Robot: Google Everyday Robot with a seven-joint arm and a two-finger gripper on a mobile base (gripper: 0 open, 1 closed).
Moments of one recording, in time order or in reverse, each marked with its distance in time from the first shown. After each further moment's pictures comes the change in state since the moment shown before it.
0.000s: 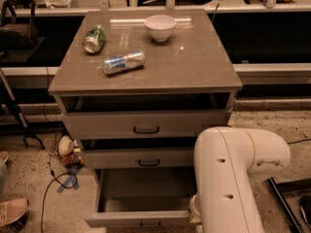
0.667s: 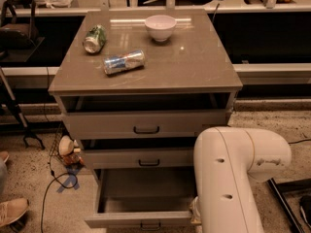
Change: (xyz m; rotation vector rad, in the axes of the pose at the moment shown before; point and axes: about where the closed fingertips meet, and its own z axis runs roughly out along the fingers) arm 0.010 0.011 -0.001 0.002 0.005 0.022
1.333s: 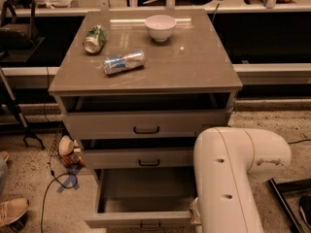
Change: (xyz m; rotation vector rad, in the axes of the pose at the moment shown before) arm 0.000 0.002 0.001 -0.003 -0.001 0.000
